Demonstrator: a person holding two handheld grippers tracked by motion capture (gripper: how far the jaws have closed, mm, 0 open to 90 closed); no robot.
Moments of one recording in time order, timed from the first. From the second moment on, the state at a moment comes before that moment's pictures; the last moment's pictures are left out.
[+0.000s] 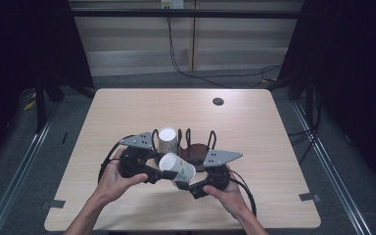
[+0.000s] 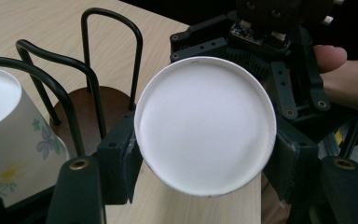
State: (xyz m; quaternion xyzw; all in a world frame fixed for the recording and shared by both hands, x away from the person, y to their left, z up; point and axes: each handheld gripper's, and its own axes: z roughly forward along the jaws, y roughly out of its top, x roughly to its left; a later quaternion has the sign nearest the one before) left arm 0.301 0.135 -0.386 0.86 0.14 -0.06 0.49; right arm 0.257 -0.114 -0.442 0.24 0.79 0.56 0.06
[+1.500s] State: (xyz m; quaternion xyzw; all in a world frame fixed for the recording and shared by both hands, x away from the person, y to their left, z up) left arm 0.305 0.140 -0.388 0.85 0.16 -0.09 0.49; right arm 0.257 -0.118 -0.437 0.24 0.81 0.54 0.04
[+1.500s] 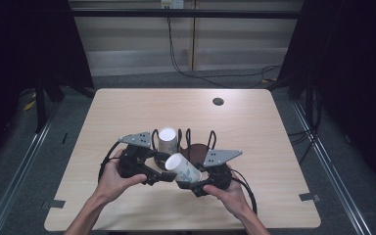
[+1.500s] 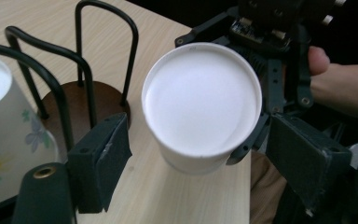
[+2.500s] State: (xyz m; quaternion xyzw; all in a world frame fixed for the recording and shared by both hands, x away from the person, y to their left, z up) left arm 0.302 0.138 -0.399 0.89 0.13 -0.03 0.44; right arm 0.263 -0.132 -0.425 0.24 0.86 0.46 0.02
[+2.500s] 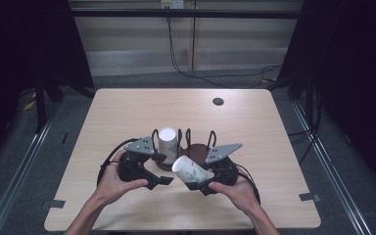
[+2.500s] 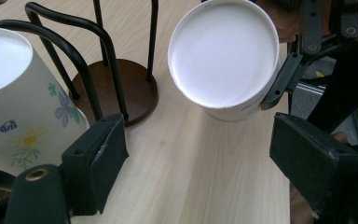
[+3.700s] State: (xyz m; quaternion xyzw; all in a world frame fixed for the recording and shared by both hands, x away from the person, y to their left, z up) left arm 0.293 0.147 -0.398 0.89 0.11 -0.03 0.44; right arm 0.267 -0.108 -0.410 0.20 0.92 0.34 0.01
